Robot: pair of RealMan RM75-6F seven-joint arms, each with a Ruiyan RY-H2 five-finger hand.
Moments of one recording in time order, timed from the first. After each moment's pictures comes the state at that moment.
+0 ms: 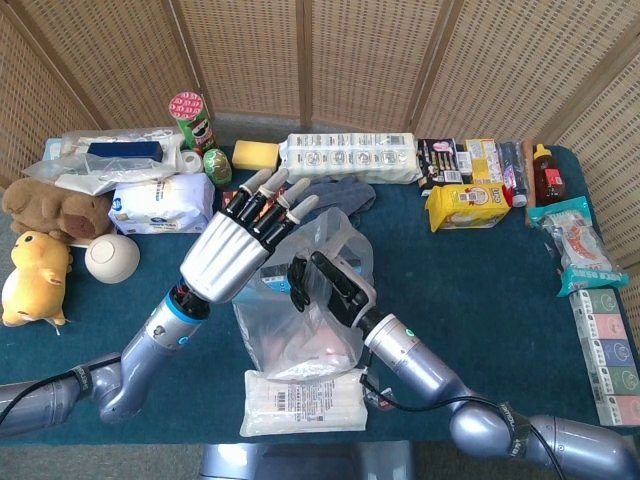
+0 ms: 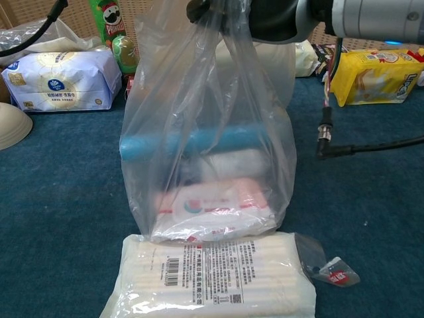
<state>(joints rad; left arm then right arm) -0.85 -1.37 -0.30 -1.74 1.58 1.34 0.54 0.64 -1.48 0.66 -1.97 -0.93 0.58 1.05</state>
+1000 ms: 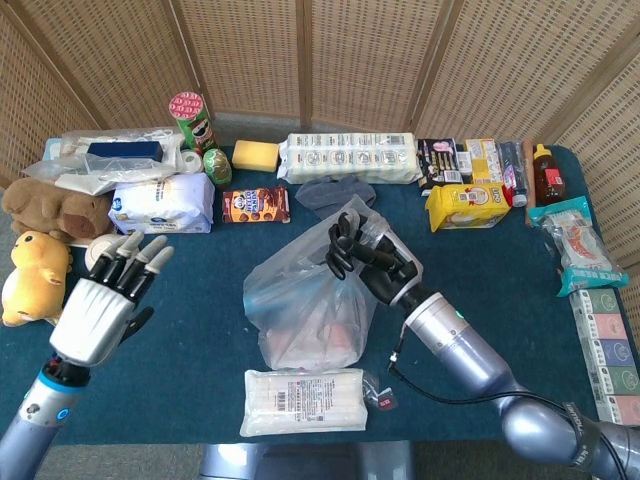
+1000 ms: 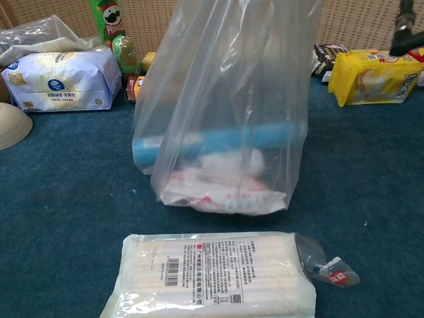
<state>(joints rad) -0.37 -1.11 0.03 -1.86 1.73 1.62 0.42 0.56 -1.21 0.88 -2.15 -0.67 0.57 1.15</state>
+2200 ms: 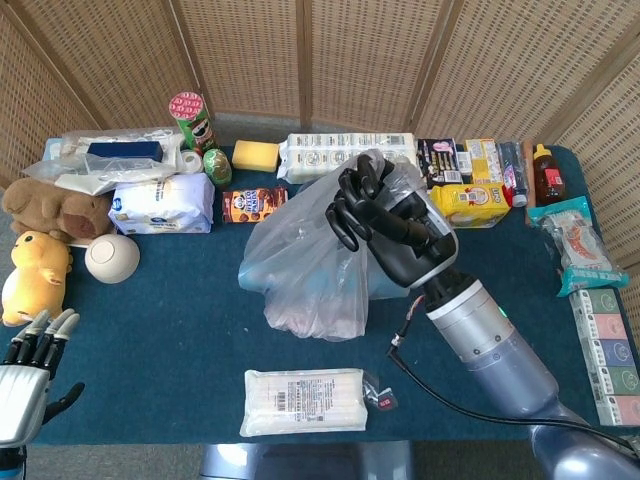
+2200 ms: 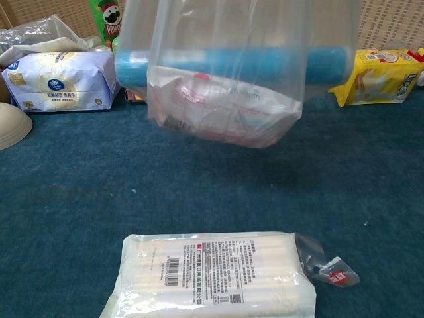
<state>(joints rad) 0.00 -1.19 0.14 -1.67 1.73 1.75 0.22 0.64 -1.00 1.15 -2.34 -0.43 0.76 1.17</state>
